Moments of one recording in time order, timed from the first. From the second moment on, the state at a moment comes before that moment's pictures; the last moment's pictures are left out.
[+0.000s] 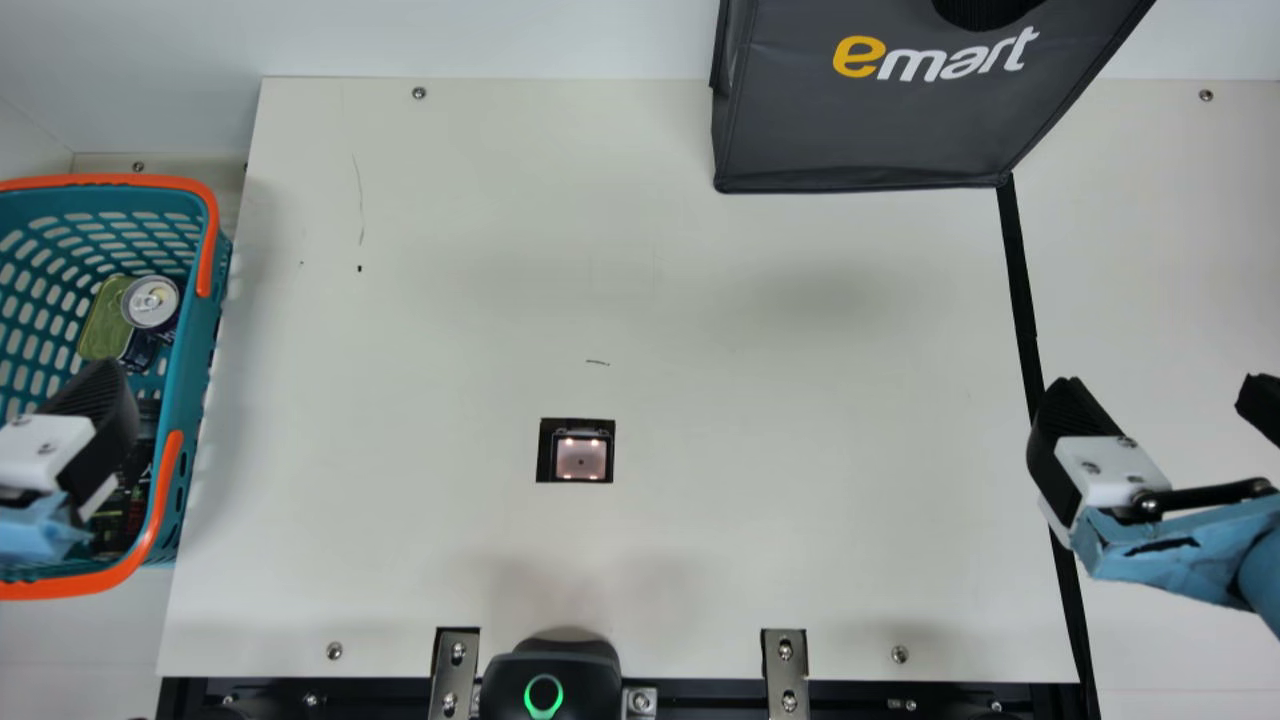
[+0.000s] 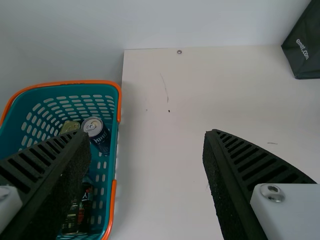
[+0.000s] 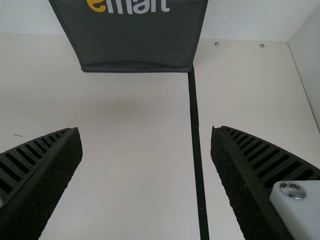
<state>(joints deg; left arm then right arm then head) -1.6 43.3 -69.0 -1.5 69.5 2.6 0.6 42.6 -69.8 -0.8 69.6 -2.2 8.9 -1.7</state>
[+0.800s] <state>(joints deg) -1.6 43.3 -69.0 -1.5 69.5 2.6 0.6 42.6 -69.8 -0.8 69.6 -2.2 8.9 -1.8</state>
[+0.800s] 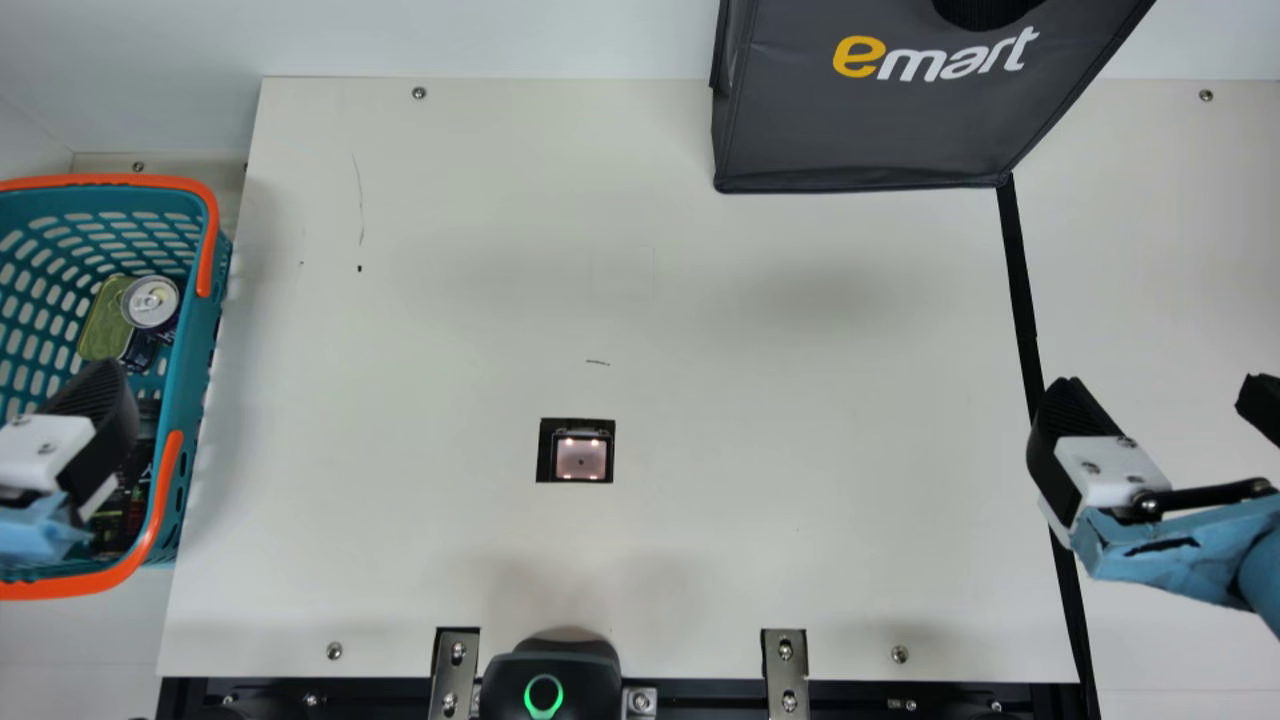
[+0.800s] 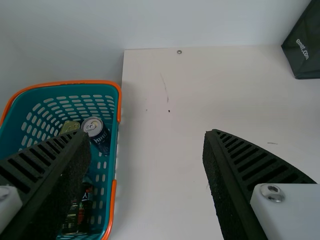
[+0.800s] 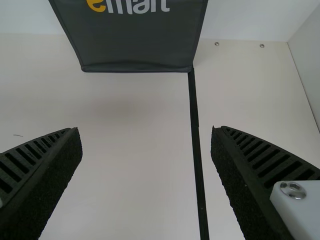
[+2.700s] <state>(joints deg) -1.4 43.5 -69.0 -1.2 69.5 2.1 0.6 42.6 -69.8 -0.8 69.6 -2.2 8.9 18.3</state>
